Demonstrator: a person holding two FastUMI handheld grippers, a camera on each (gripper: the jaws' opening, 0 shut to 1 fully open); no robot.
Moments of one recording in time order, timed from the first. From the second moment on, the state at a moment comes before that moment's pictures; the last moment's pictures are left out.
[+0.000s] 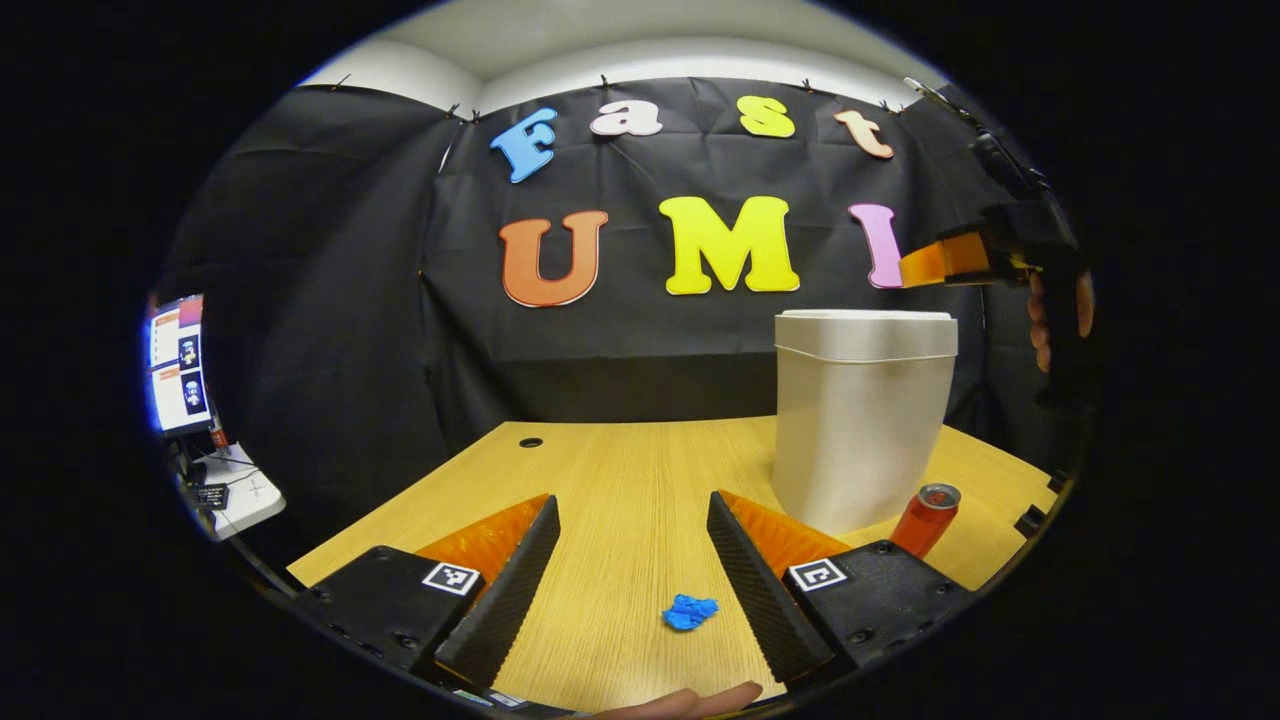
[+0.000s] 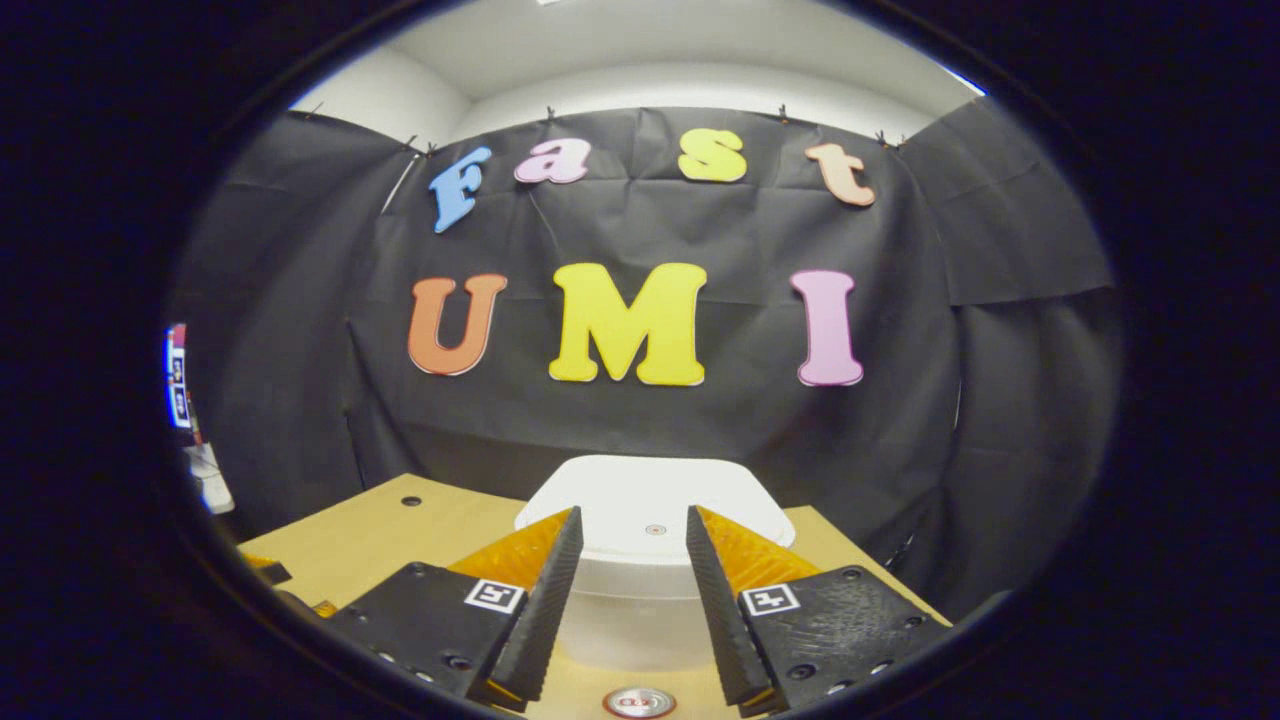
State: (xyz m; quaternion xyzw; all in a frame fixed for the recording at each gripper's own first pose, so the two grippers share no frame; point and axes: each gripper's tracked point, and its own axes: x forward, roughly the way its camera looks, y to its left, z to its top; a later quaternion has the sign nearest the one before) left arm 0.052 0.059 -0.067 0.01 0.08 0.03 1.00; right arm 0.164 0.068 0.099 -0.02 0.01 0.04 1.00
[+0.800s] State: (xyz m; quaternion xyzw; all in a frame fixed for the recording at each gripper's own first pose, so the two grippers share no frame) left arm 0.049 0.049 -0.063 0.03 0.08 0.02 1.00; right arm 0.208 0.065 0.075 0.02 0.12 0.07 0.99
